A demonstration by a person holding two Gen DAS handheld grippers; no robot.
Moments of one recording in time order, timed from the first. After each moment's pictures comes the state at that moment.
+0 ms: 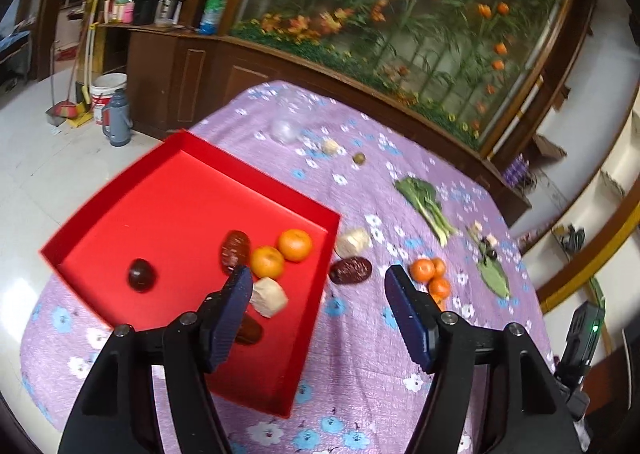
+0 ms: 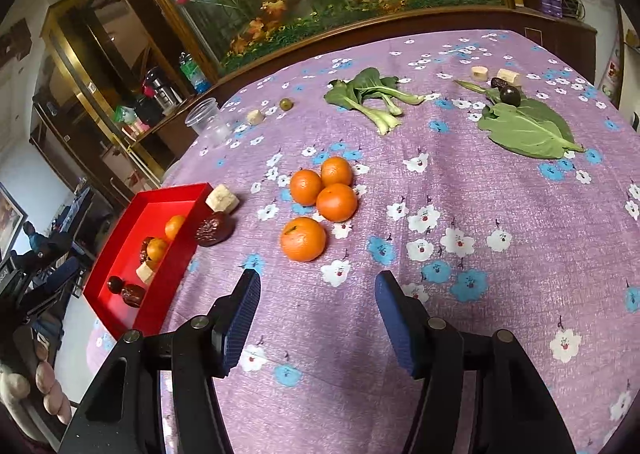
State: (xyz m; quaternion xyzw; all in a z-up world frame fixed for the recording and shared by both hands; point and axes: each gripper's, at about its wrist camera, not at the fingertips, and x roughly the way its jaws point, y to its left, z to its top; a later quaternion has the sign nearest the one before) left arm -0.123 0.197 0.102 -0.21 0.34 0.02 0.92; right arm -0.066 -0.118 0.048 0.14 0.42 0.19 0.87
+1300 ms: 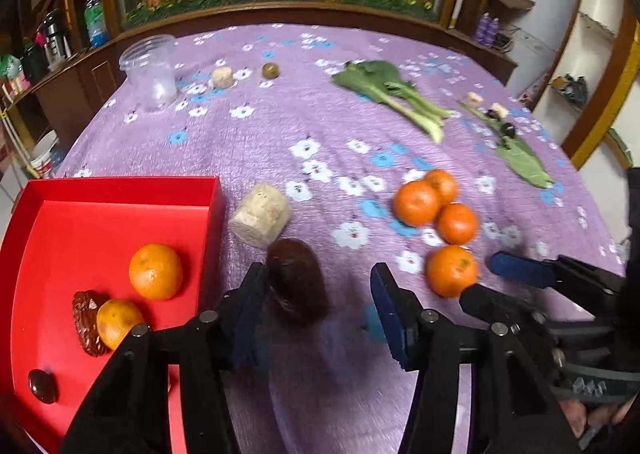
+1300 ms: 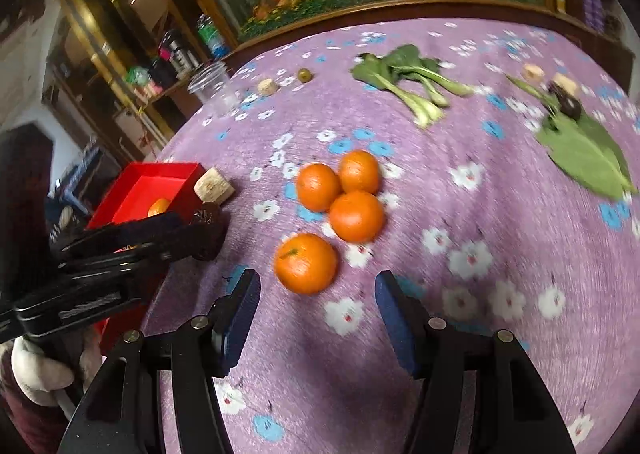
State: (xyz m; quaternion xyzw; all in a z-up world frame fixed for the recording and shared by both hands) left arm -0.002 0.099 0.032 -0.02 0.46 -0.06 0.88; right arm -0.016 -0.086 0.026 0.07 0.45 0.24 0.86
